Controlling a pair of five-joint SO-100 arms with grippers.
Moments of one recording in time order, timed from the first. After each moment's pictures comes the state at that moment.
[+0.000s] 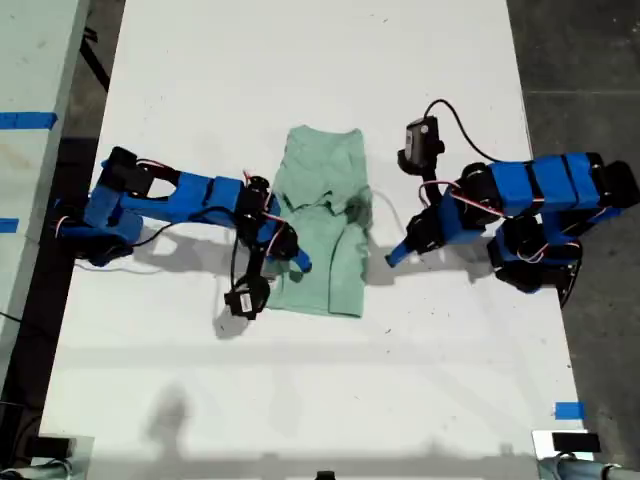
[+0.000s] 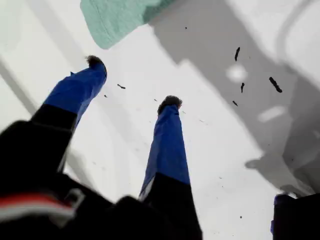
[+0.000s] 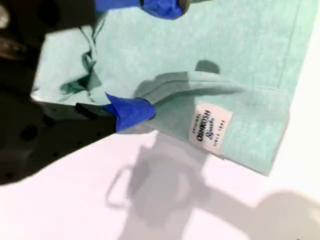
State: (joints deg) arm 0 -5.6 58.0 58.0 89.4 2.1; arm 1 -1.8 118.2 111.6 79.0 -22.1
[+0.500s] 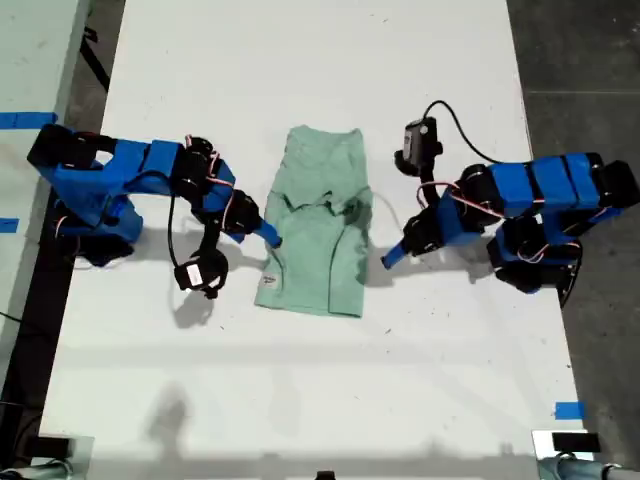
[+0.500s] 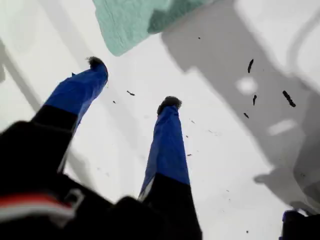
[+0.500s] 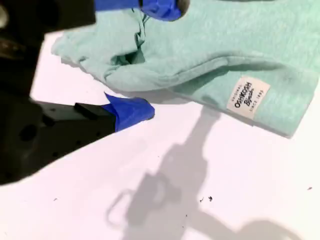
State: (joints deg) arm 0 -5.4 90.7 90.0 85.2 -2.6; arm 1 -2.8 117.0 111.5 75.6 -22.0
